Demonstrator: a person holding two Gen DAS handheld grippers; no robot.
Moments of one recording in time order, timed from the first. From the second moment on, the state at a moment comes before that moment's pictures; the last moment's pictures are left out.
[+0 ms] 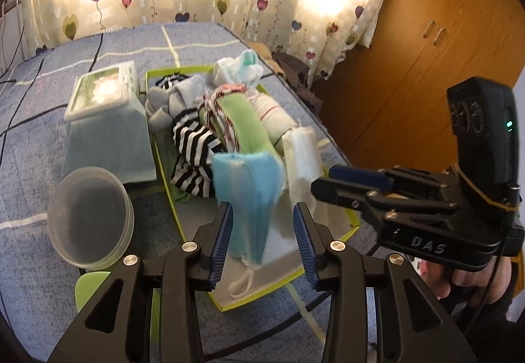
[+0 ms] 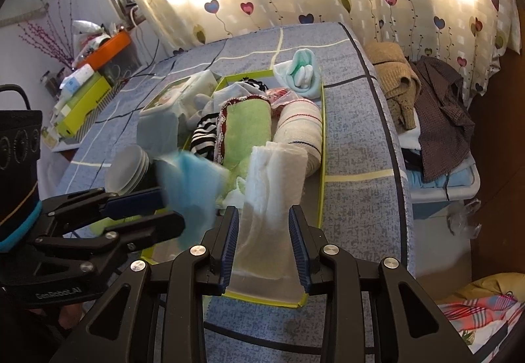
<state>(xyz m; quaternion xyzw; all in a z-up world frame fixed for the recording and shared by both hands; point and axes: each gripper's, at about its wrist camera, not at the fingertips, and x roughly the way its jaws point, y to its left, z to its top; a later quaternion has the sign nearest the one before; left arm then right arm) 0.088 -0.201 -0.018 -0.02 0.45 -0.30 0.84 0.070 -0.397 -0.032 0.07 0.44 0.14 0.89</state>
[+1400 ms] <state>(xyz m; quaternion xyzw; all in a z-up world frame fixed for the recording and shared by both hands) 0.045 -0.156 0.018 -0.03 0.40 -0.24 0.88 0.018 -0.350 0.007 0.01 0.40 0.10 0.91</state>
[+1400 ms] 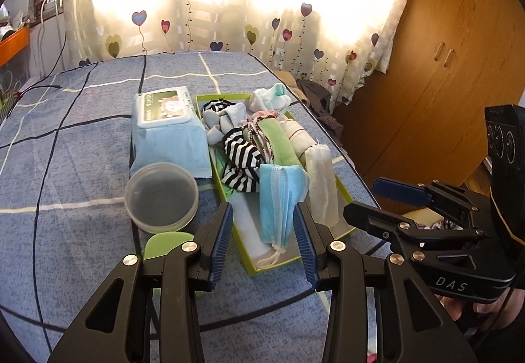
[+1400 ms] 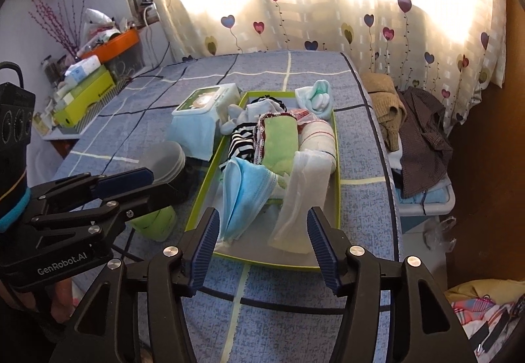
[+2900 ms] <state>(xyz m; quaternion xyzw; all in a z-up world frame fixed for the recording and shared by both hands) 0.033 -0.150 0.018 0.00 0.40 -0.20 0.89 0.005 -0.333 0.005 -0.01 0.40 0.10 0.91</state>
